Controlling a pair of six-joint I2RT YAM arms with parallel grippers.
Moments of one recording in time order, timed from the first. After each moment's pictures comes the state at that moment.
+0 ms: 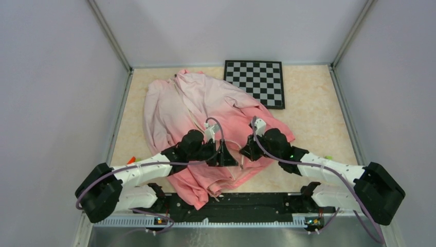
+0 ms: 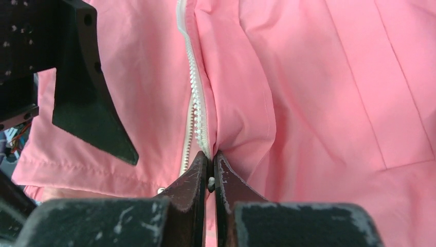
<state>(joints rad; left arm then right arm) -0.82 1.16 0.46 0.22 0.45 -0.91 0.81 1.11 0.43 0.19 -0.14 0.38</state>
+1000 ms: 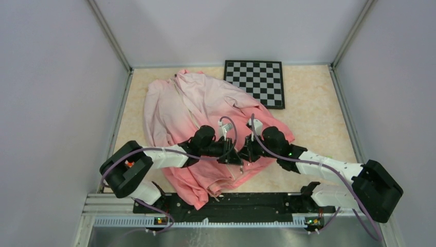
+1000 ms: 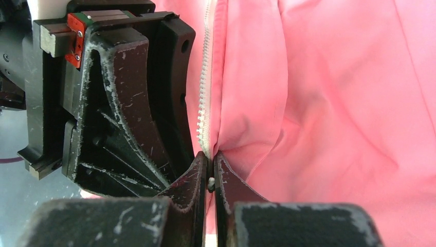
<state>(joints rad) -0.82 1.49 0.56 0.44 0.63 -0.89 0.80 1.15 0.48 0.15 -0.28 0.45</state>
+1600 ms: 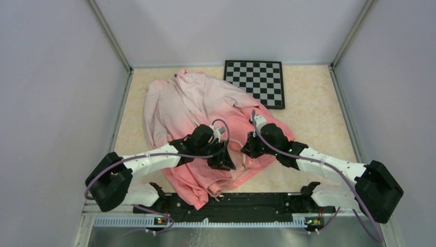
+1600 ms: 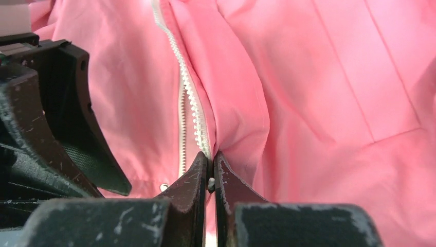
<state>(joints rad) -0.82 1.30 0.60 0.00 0.55 -0.90 0.79 1.15 0.55 -0.01 -0.13 0.45</state>
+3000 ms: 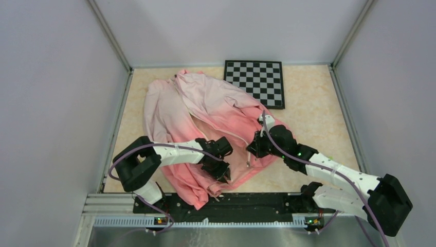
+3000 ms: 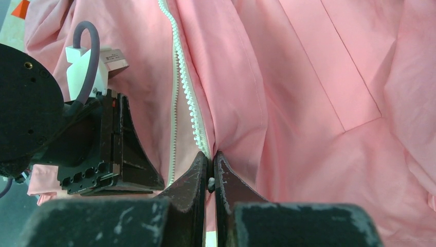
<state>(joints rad) -1.00 1.61 0.83 -0.60 0.19 -1.87 0.76 1.00 0.52 -0.07 -0.08 0.45</state>
